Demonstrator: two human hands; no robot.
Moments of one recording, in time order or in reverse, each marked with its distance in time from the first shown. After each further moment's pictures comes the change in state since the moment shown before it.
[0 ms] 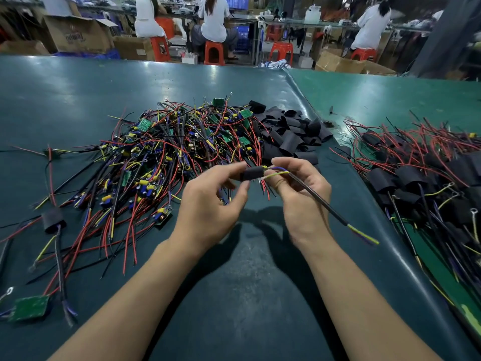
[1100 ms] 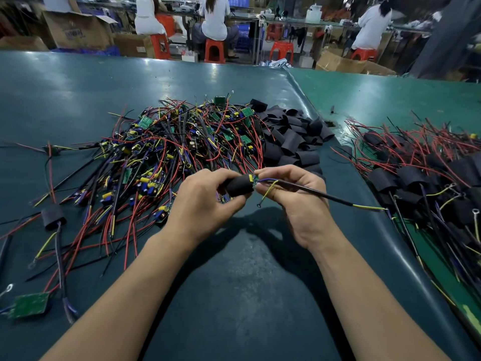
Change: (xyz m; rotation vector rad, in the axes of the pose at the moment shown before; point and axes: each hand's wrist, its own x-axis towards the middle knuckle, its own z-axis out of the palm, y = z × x) left_hand 0.004 -0.013 -0.014 0.189 -0.175 0.024; right_hand 0.000 -0.004 -0.008 0.015 -0.273 0.098
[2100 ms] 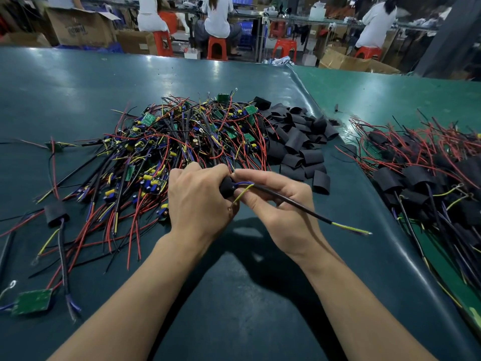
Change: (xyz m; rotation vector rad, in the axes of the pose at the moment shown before) left_hand -0.003 0.009 -0.003 0.350 0.129 -0.060; right_hand -0.021 -0.002 0.027 -0.183 -0.125 -0.133
